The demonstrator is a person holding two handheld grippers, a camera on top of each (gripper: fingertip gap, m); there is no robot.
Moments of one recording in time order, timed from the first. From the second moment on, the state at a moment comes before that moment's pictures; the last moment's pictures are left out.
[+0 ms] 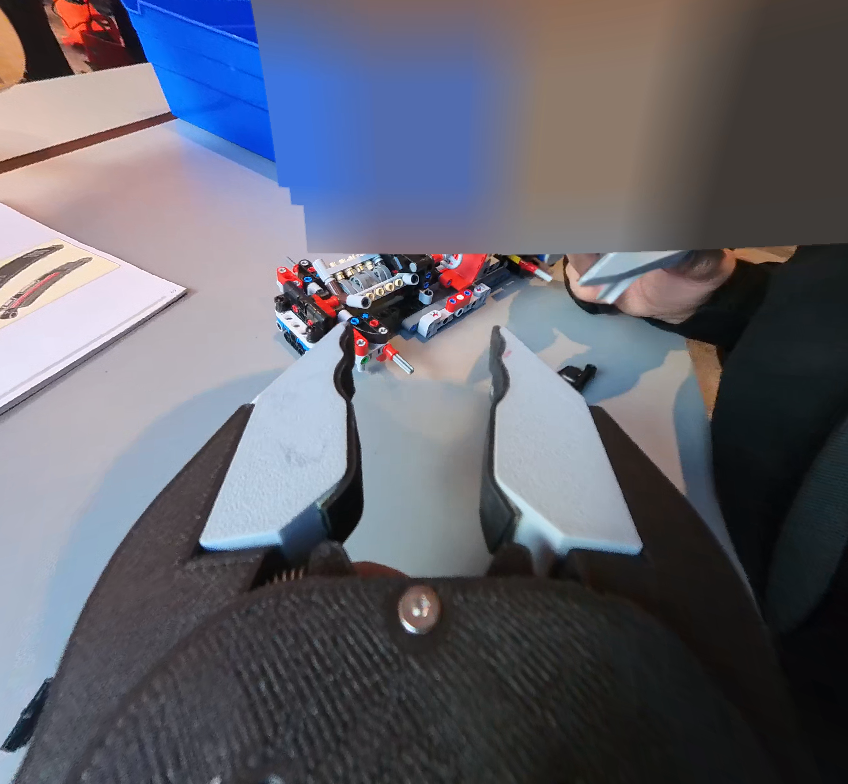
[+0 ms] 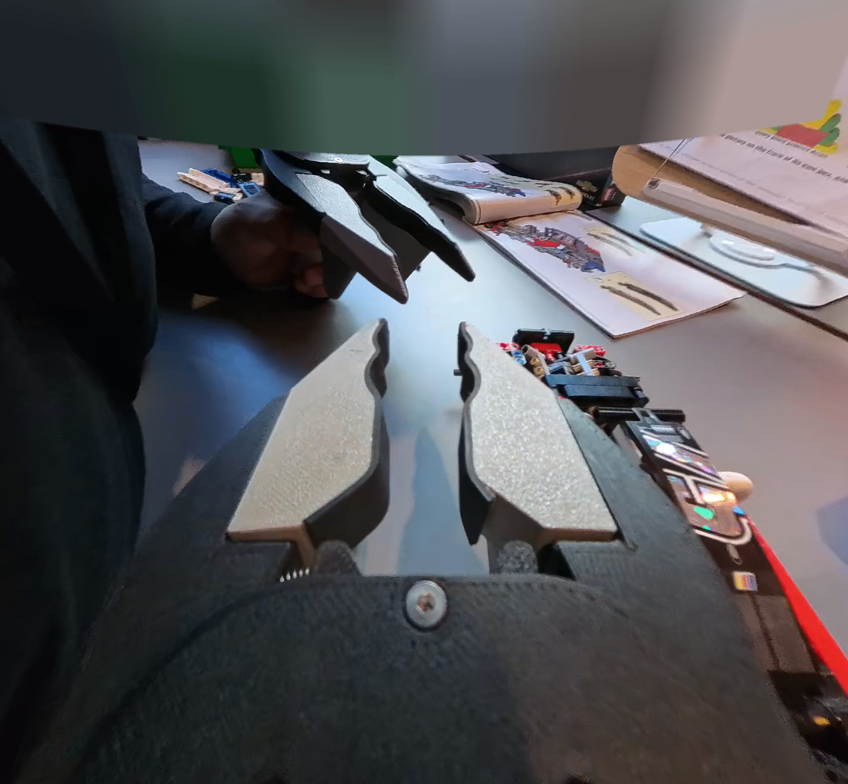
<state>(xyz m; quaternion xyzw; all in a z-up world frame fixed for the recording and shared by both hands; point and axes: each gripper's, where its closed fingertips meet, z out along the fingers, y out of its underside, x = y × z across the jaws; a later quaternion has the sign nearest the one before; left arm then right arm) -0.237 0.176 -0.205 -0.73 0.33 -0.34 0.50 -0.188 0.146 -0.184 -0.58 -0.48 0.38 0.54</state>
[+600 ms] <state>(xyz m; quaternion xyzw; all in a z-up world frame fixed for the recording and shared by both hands) -0.230 0.155 -0.214 -0.72 0.38 -0.34 0.47 -0.157 0.155 -0.177 -0.59 -0.45 0.32 0.58</state>
